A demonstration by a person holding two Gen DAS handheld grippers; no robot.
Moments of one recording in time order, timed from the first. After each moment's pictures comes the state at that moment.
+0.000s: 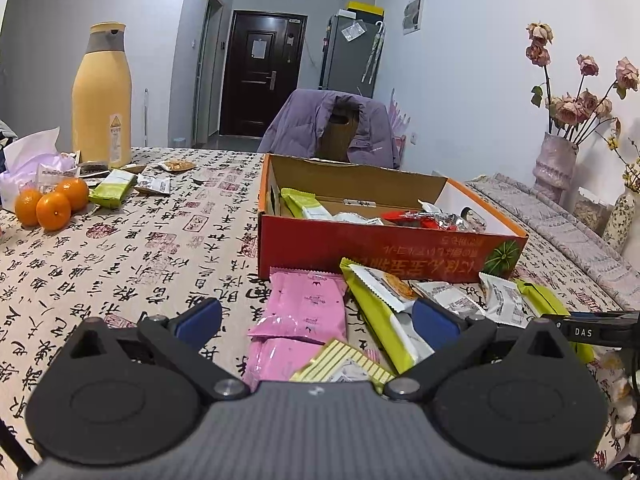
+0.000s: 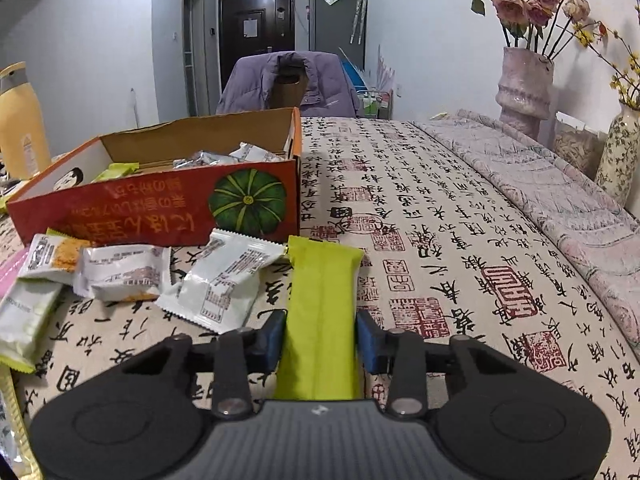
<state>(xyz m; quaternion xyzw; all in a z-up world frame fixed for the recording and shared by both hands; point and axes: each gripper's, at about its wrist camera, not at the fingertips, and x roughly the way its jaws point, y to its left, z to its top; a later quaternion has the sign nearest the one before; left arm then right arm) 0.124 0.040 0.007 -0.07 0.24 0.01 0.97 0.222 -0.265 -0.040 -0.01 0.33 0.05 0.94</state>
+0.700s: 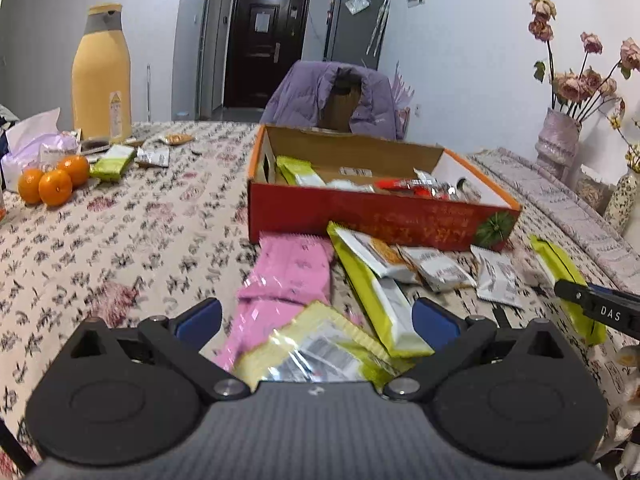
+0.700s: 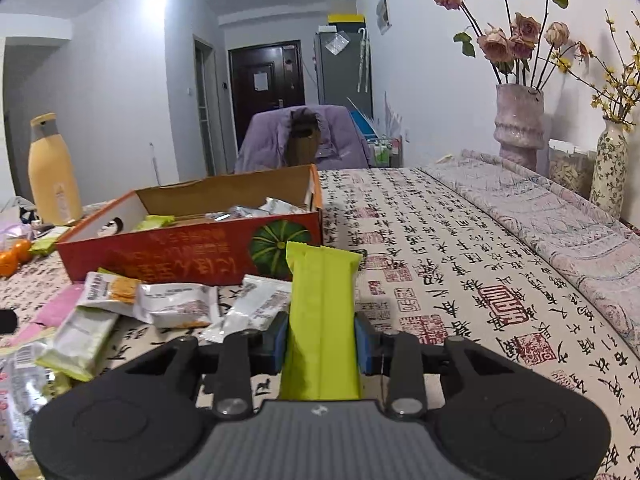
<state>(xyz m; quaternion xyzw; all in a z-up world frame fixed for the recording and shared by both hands) 0.115 0.021 0.007 -0.07 0.29 0.02 0.95 0.171 -0.272 -0.020 0.03 0.25 0.08 0.96</state>
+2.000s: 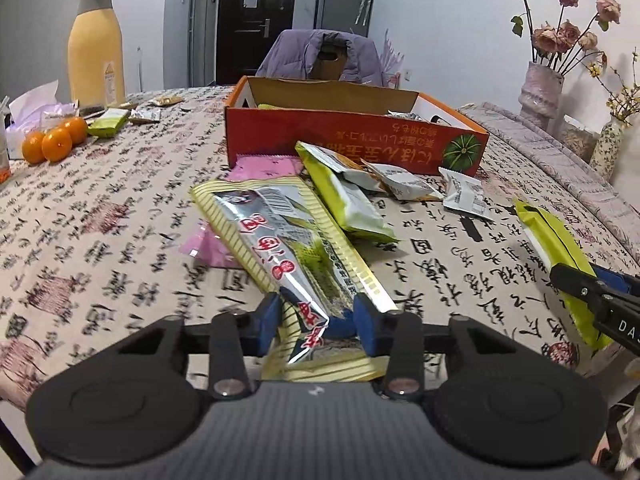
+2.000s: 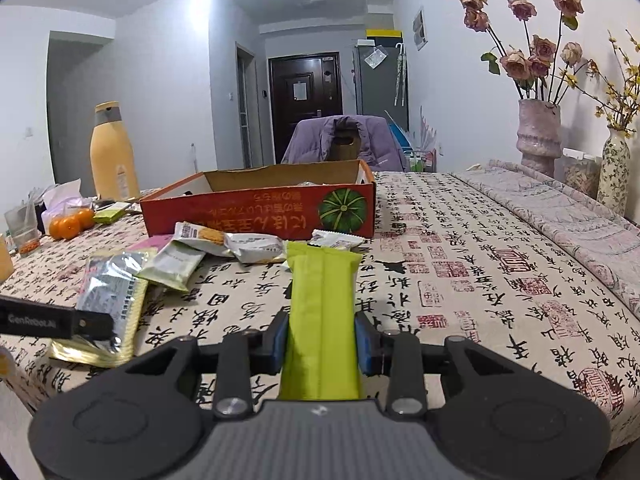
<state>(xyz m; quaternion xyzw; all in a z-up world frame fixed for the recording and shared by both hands) 0.062 -0.011 -0.022 -0.05 0.33 0.01 0.94 0.066 -0.257 -0.031 0.02 0.23 0.13 0.96</state>
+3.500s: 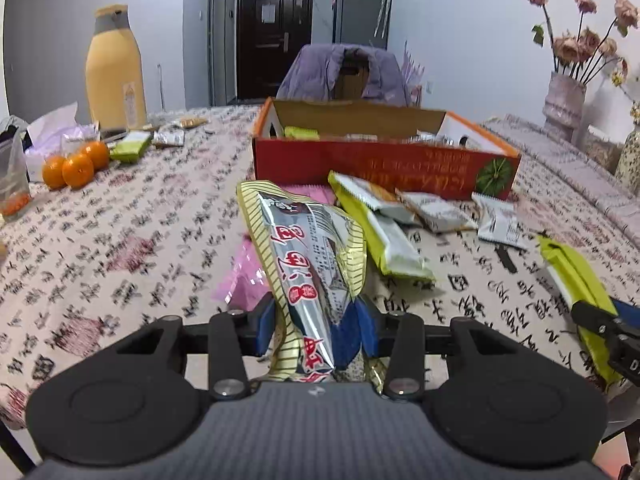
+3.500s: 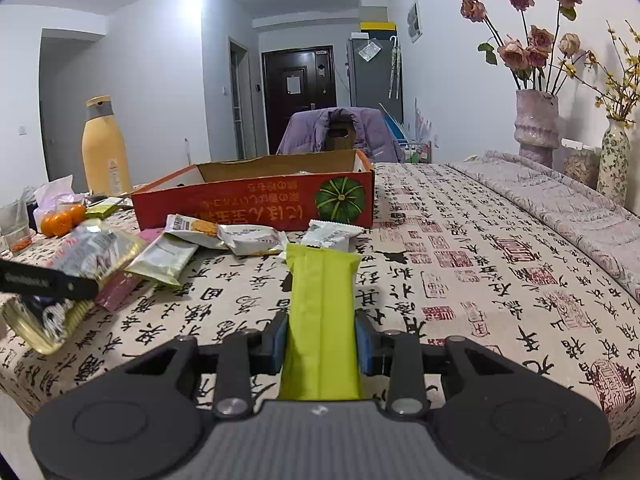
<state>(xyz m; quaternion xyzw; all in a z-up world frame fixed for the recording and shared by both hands) 0.079 -0.003 -0.008 -0.03 0.30 0.05 0.95 0.076 -0.251 -0.038 0.02 0.24 0.12 0.96</state>
